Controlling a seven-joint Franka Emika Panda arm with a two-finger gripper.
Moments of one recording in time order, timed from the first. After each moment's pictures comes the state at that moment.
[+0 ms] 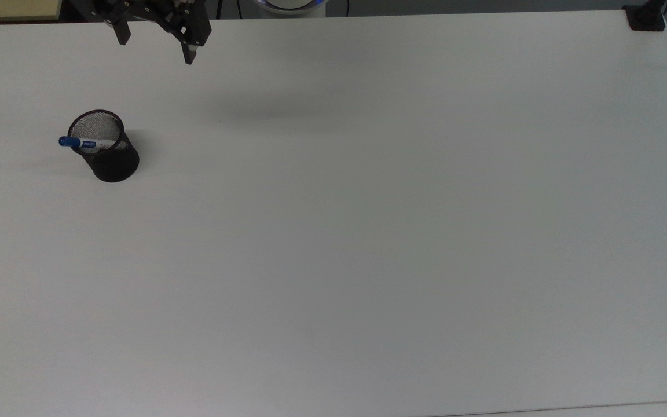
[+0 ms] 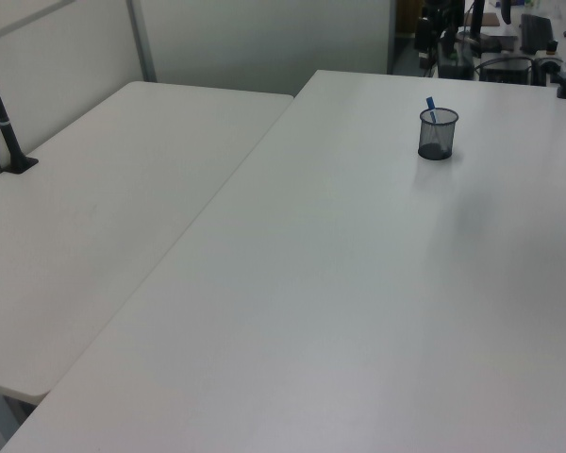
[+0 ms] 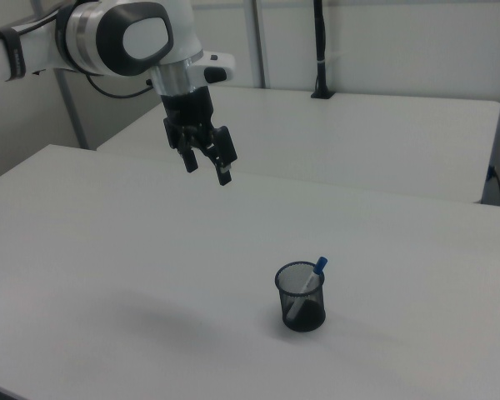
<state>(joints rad) -0.06 0.05 -0.11 -1.63 -0.07 1.73 0.09</state>
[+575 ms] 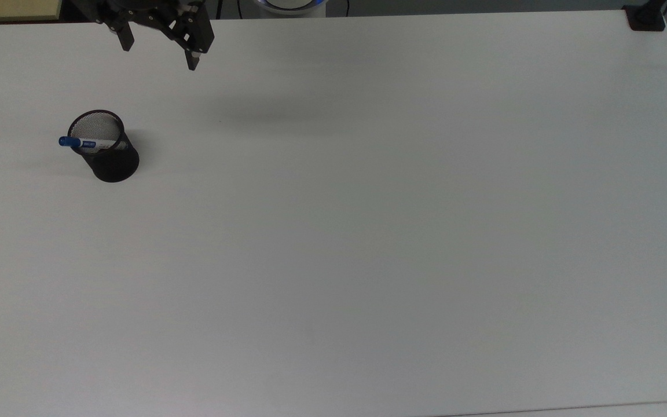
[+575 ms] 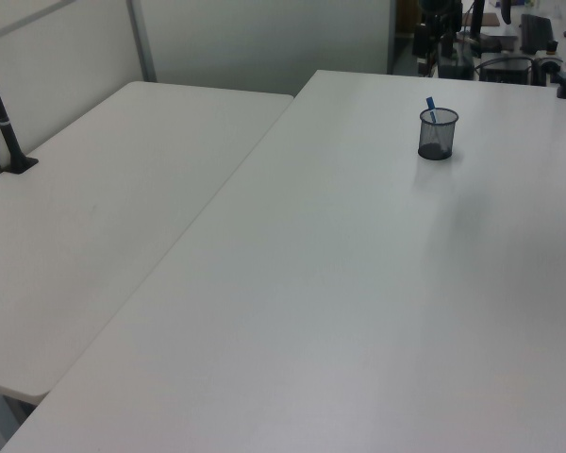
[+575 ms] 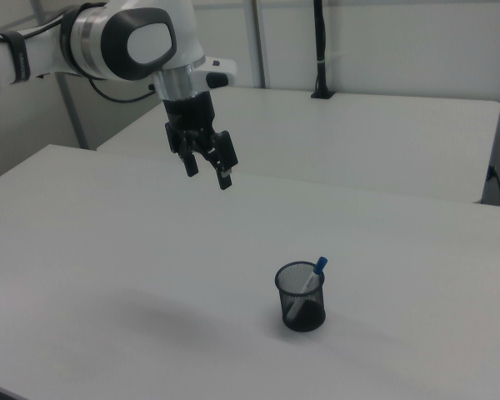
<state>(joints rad) -0.06 0.07 -0.11 -1.63 -0.07 1.73 0.09</state>
